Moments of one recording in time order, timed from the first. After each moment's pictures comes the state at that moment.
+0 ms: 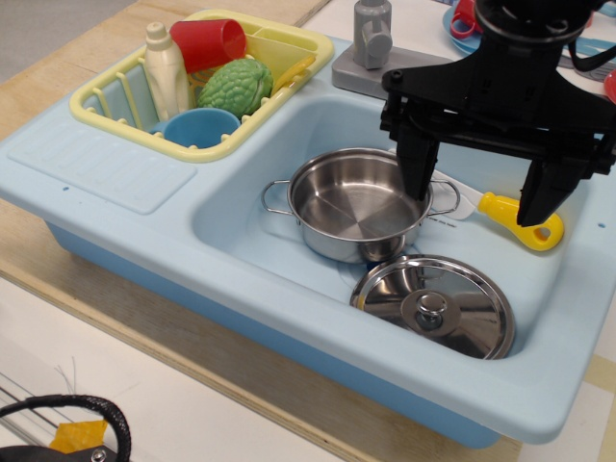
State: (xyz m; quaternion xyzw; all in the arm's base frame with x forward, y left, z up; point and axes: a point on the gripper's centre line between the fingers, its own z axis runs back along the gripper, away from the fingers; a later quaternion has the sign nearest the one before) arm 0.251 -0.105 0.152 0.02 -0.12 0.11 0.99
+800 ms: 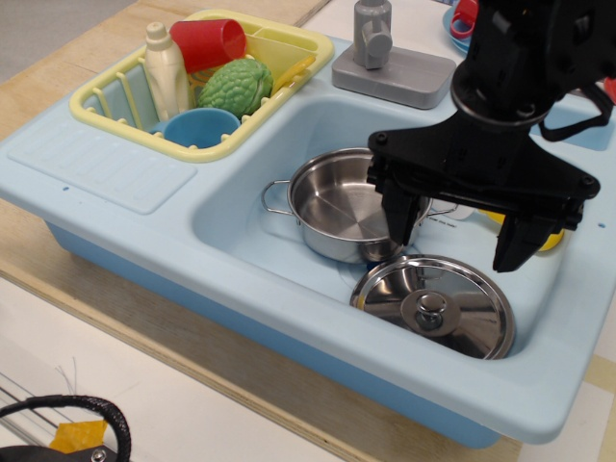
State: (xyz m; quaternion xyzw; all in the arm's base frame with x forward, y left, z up) arm 0.247 -0.101 0.117 0.03 -0.12 0.12 0.99
